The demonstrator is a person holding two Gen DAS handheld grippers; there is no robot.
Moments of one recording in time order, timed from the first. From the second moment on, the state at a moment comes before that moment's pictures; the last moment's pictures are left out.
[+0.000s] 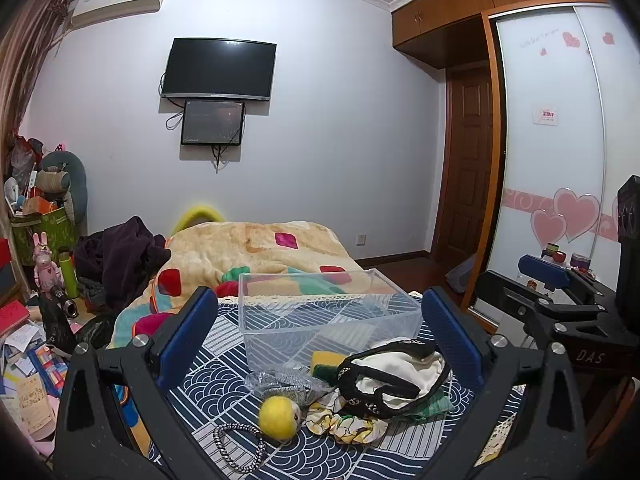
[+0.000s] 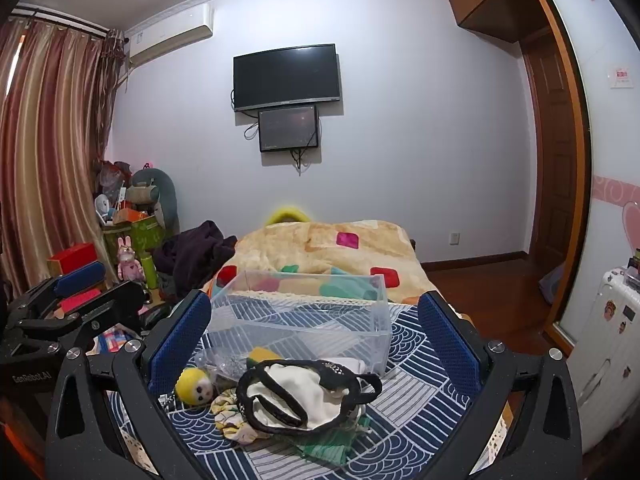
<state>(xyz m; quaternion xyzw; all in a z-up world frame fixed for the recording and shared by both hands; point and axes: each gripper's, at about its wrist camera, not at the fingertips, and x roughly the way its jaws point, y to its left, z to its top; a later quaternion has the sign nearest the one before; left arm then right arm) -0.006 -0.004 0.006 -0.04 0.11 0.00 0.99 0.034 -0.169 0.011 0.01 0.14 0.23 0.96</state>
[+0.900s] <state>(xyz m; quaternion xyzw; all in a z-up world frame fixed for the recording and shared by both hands) -0.010 -0.002 0.009 -0.04 0.10 0.00 0.99 0.031 -0.170 0.019 0.01 0.13 0.23 0.96</state>
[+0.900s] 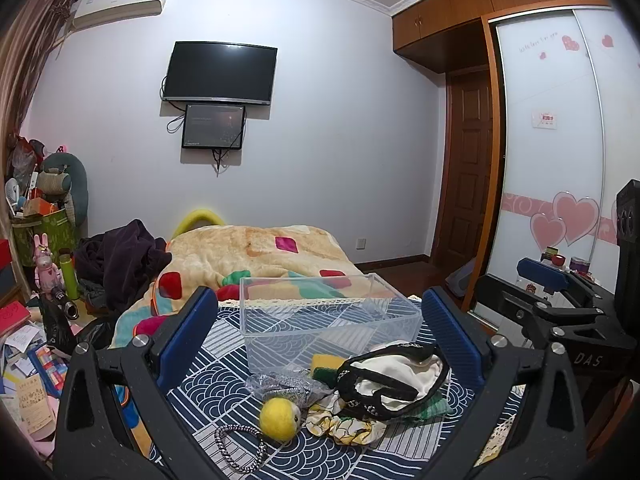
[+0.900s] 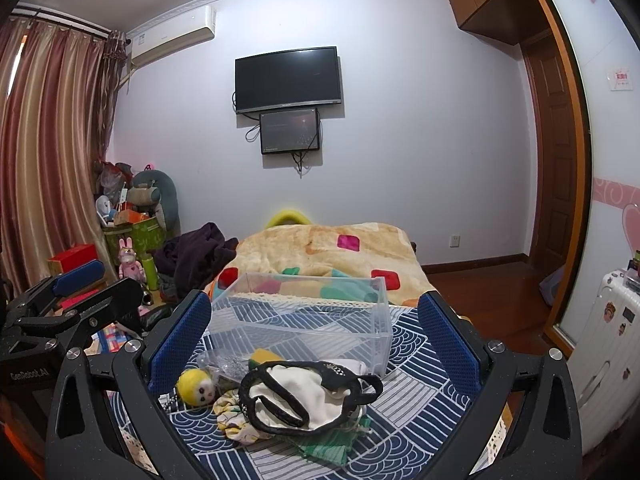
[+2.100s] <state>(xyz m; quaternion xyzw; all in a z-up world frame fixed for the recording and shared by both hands) 0.002 0.005 -0.006 -0.05 0.14 -0.01 0.99 0.033 -0.167 0.012 0.00 0.14 0.23 0.96</state>
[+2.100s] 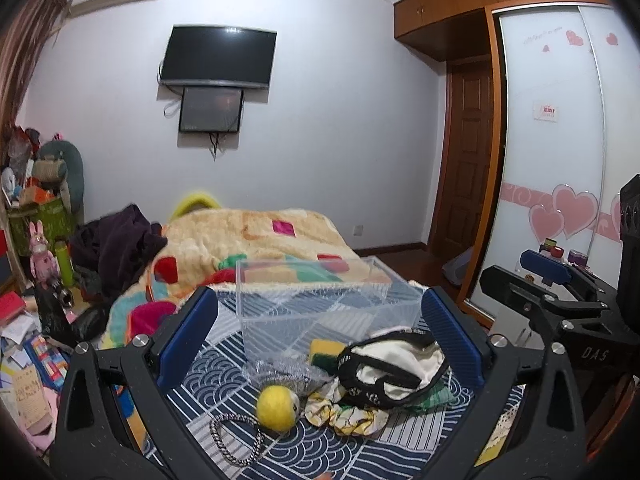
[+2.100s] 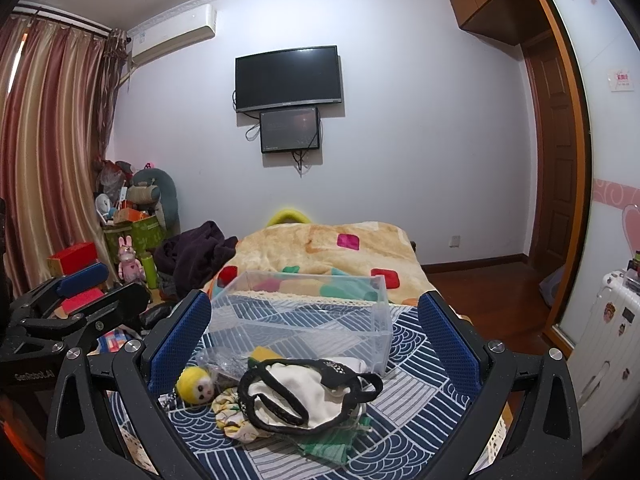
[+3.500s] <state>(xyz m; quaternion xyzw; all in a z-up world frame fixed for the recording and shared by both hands) 0.044 0.025 -0.102 -0.07 0.30 -0.03 0.95 0.079 -0.175 -0.063 0.01 0.30 0.24 0.92</state>
